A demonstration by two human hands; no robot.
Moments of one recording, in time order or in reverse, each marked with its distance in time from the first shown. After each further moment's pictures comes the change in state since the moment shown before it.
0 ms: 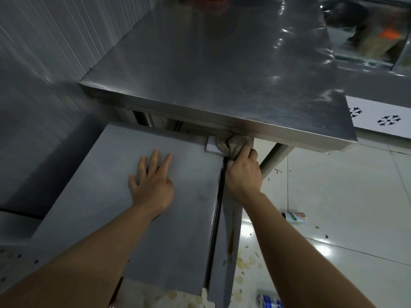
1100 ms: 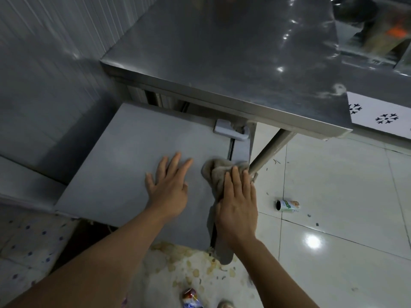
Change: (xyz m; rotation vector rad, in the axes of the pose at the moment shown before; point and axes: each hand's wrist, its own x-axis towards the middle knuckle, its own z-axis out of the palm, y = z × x) left_hand -0.071 -0.005 0.008 -0.055 -0.051 0.163; right_hand -0.142 0.012 0.001 -0.246 -0.036 -0.327
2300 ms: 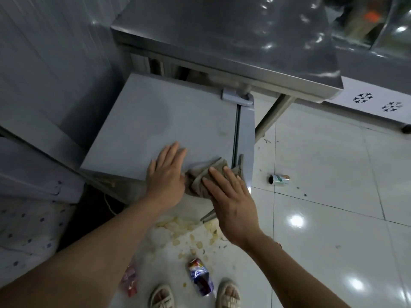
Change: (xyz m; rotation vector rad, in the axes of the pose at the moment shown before) left_hand -0.075 -0.048 -0.014 -0.043 0.000 0.160; right_hand -0.099 -0.032 0.020 0.031 0.024 -0.303
